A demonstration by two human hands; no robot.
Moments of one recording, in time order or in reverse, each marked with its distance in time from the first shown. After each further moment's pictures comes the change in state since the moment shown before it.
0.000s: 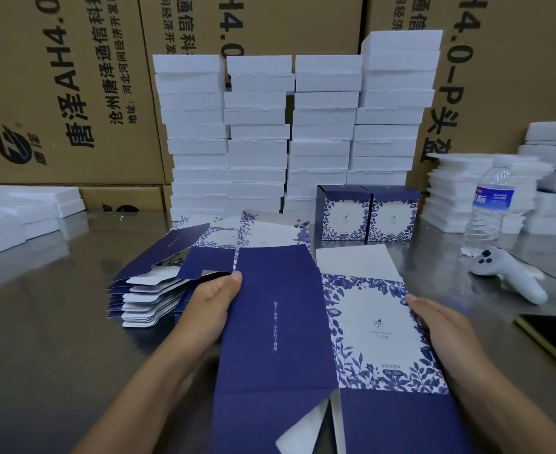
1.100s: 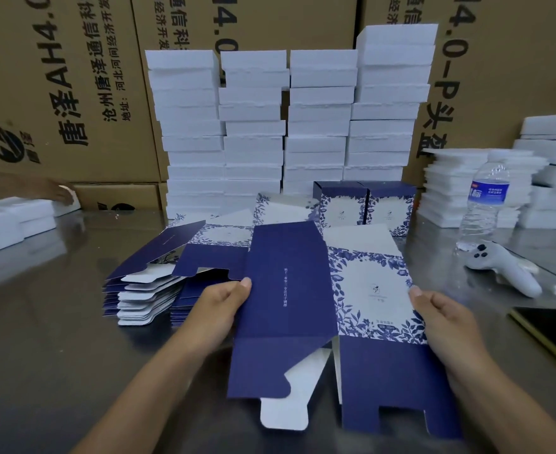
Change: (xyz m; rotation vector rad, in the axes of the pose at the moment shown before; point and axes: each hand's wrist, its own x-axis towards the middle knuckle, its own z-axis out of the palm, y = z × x) left_hand 0.006 -0.012 0.004 0.056 -0.093 -0.049; right_hand 0.001 0.003 0.001 -0.082 0.117 -0.076
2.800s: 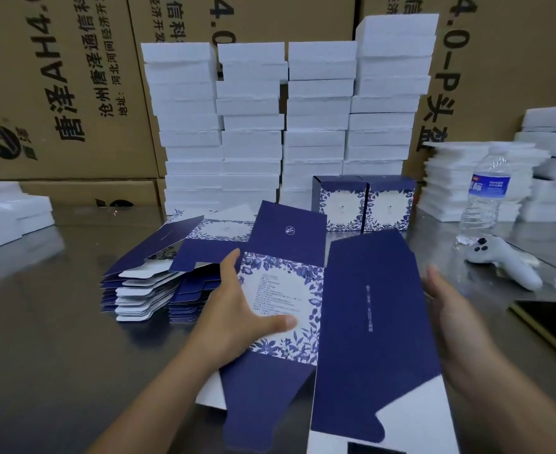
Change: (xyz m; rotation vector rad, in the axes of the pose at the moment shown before) left_hand -0.012 0.008 0.016 0.467 0.057 0.123; right_hand -0.022 -0.033 0.009 0.371 -0.157 0.303
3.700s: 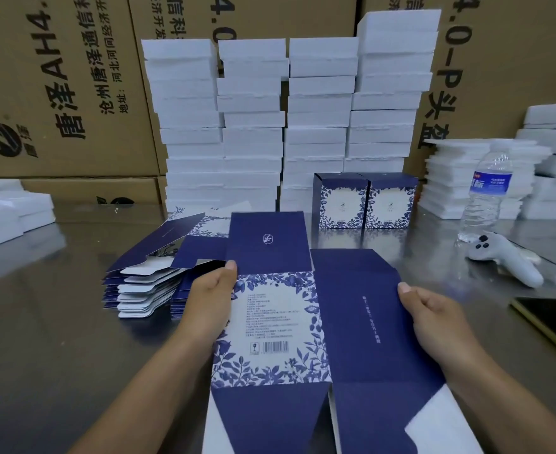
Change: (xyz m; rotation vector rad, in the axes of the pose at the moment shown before) left_hand 0.012 -0.009 -0.006 -0.348 0.212 -0.187; right_hand 0.014 0.016 -0.010 -0.512 0.095 -0.217
